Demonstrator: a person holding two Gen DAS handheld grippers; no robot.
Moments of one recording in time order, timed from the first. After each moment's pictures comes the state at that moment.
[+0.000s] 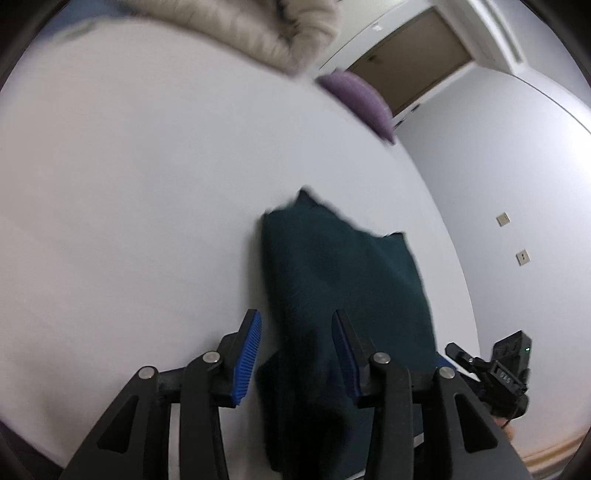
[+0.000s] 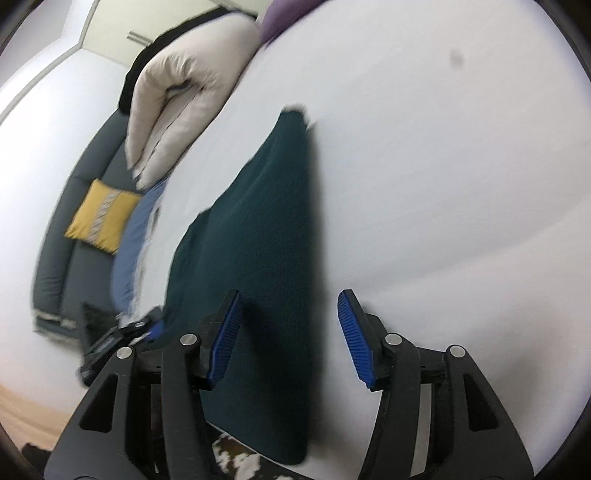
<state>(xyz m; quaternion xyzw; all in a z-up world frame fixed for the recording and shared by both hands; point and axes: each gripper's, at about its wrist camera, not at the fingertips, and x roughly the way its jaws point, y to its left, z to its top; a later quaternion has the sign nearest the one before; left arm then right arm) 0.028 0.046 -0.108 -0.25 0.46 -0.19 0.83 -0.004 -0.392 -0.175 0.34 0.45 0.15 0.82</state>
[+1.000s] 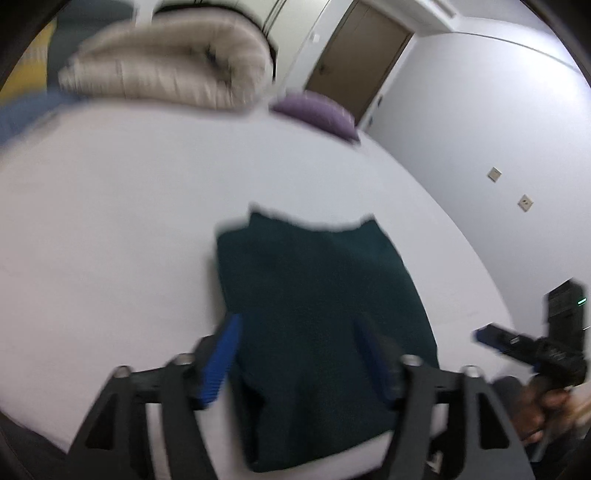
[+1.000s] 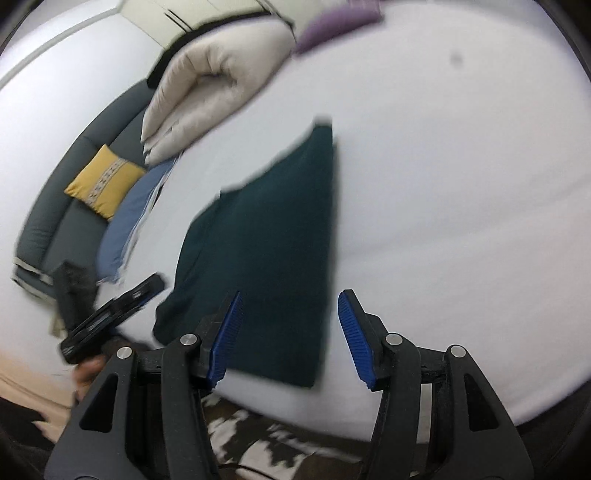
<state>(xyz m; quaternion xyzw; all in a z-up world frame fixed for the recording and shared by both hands) -0.025 0.007 -0.071 -0.12 0.37 -0.18 0.90 -0.063 -0.385 -0.119 0.23 0.41 0.15 0.87</state>
